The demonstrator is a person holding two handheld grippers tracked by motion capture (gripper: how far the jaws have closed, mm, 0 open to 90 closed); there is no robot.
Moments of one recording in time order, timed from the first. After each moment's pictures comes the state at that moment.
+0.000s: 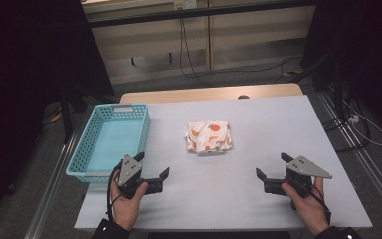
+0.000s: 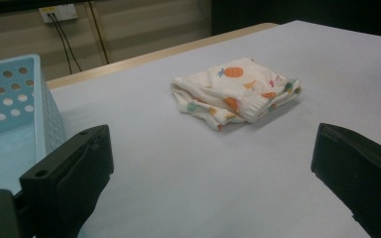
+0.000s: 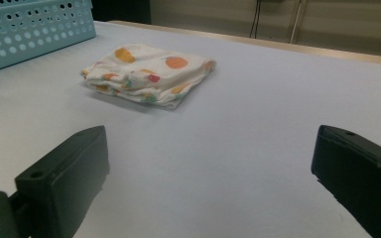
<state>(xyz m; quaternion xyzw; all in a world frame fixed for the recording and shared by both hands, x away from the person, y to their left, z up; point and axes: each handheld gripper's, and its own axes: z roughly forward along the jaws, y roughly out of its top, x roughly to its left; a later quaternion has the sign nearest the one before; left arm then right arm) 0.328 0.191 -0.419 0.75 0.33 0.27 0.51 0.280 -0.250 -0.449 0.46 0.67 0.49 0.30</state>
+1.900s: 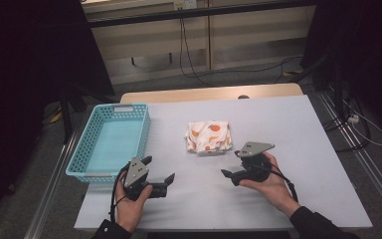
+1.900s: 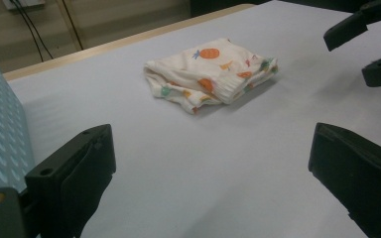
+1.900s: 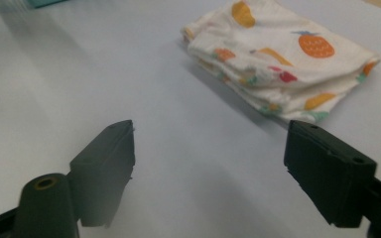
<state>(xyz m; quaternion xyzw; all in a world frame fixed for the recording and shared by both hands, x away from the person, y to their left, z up) 0.326 0.182 -0.428 0.78 0.31 0.23 0.49 0.342 -0.168 -0.433 0.33 0.82 0.42 0.17</state>
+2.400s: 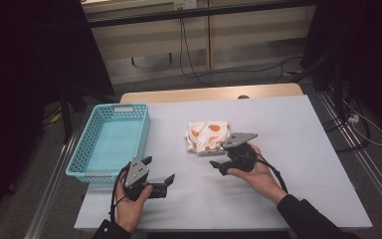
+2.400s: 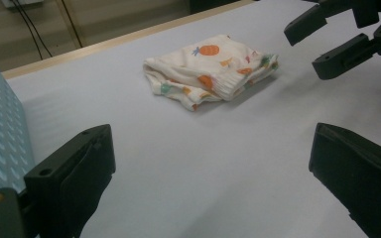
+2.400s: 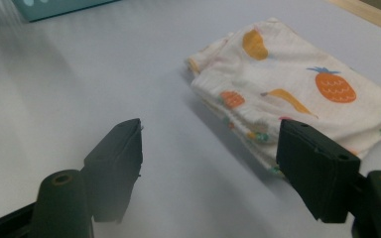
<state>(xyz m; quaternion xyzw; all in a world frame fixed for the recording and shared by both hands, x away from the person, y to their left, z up) 0.327 0.182 -0.429 0.78 0.31 0.23 0.49 0.374 -0.140 -0.428 0.30 0.84 0.42 0.17</state>
